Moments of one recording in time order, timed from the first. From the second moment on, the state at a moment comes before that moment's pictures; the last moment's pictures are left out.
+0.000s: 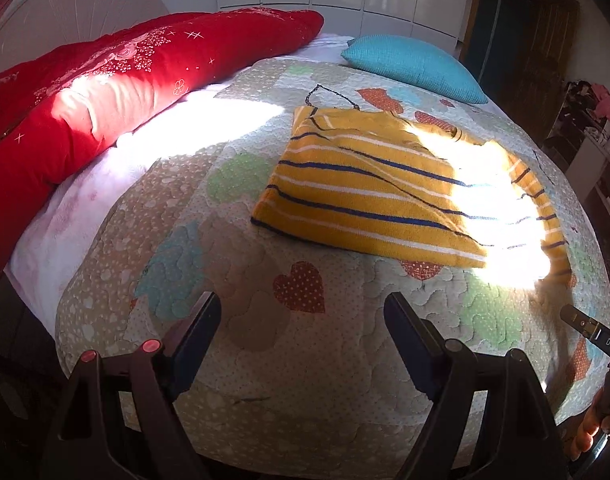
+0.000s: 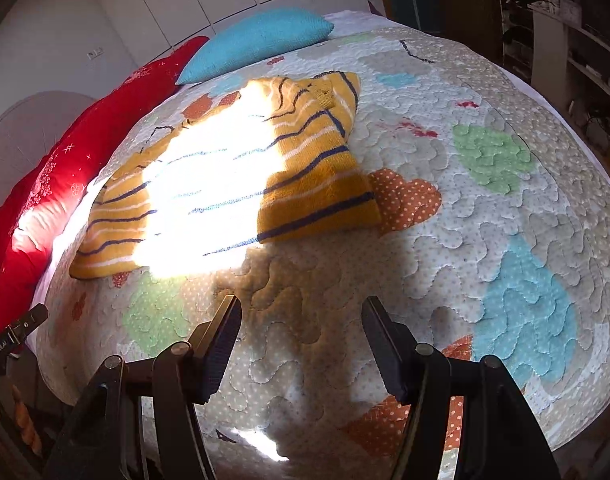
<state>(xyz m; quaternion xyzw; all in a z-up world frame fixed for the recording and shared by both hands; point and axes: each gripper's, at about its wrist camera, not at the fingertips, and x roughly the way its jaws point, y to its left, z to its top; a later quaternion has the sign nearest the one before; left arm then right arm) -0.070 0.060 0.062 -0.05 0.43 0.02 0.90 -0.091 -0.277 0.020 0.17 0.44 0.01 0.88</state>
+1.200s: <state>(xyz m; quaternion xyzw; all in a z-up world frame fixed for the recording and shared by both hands) -0.036 0.050 0.017 -0.06 0.49 0.03 0.87 -0.093 -0.273 0.002 0.14 0.41 0.02 0.90</state>
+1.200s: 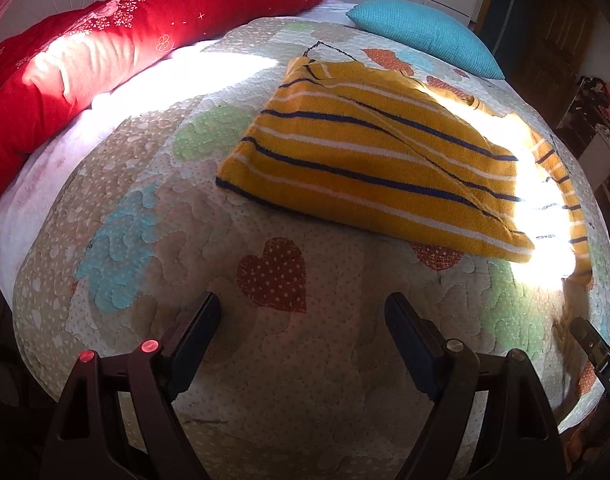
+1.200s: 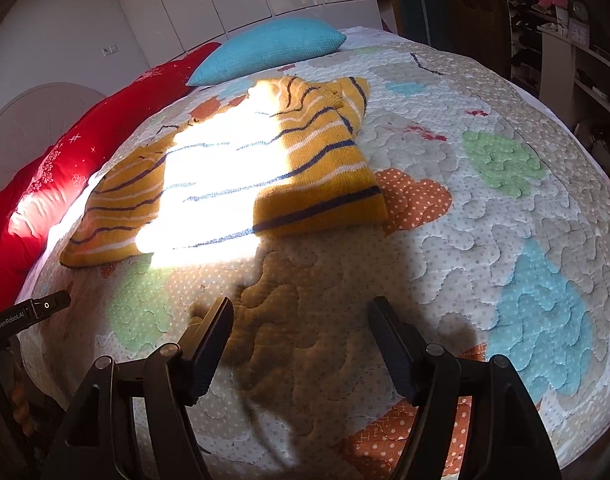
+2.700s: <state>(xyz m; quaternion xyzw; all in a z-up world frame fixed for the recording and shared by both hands) 0.081 0.123 0.006 -0.28 0.46 -0.08 0.84 -0.092 -0.249 0.009 0.07 0.42 0.02 0.91</state>
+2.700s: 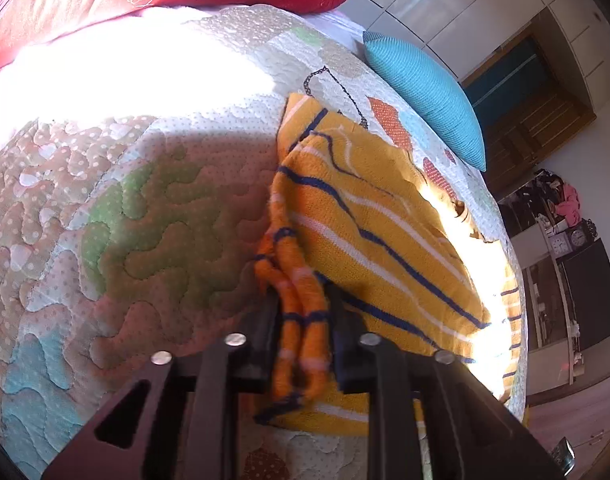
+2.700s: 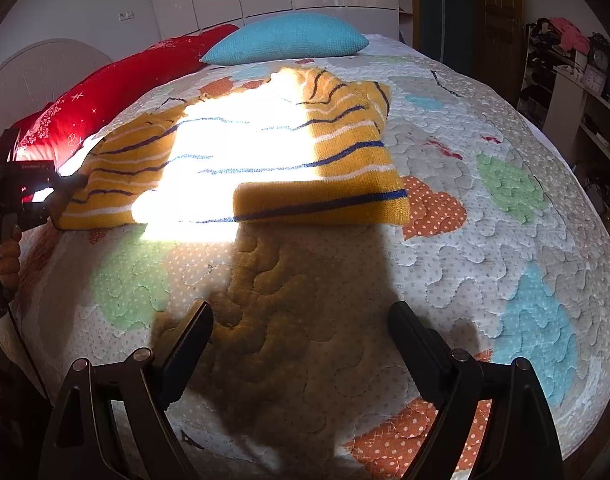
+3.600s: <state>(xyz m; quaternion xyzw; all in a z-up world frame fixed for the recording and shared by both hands) -0.008 0.185 0.006 -0.36 0.41 -0.09 0.83 0.146 0.091 0.013 -0.20 0.52 0.12 0.82</state>
